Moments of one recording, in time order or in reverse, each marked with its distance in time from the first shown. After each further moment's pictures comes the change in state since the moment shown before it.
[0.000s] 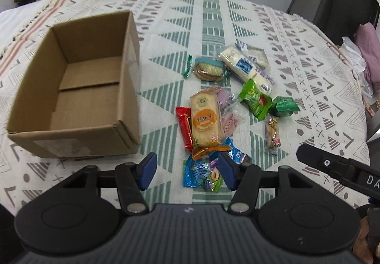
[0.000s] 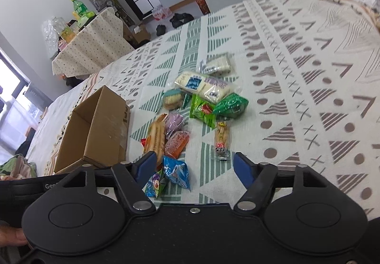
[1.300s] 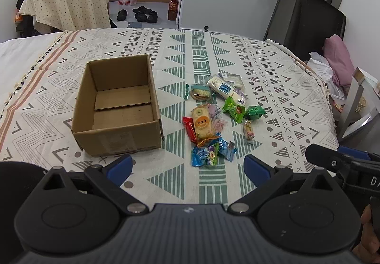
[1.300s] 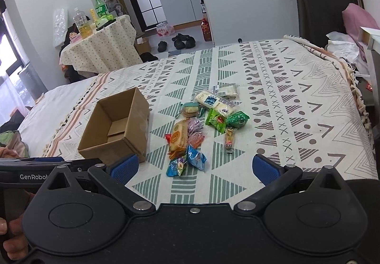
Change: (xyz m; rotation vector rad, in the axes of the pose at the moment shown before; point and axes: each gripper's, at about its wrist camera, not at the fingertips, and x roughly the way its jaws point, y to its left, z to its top) left arm -0.136 0.026 -0.044 0.071 -0.170 -0.050; right arm -0.112 0.088 -0.038 -0.185 -0.131 -0.138
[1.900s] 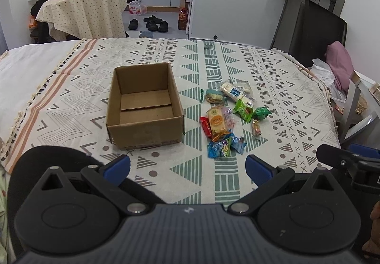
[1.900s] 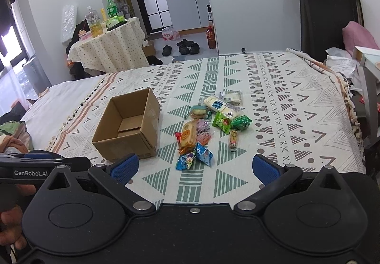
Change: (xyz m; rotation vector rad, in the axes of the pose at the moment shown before) left arm -0.062 0.021 -0.022 -0.004 -0.047 0.039; right arm -0.045 0.034 -0.013 -0.061 -0.030 -0.014
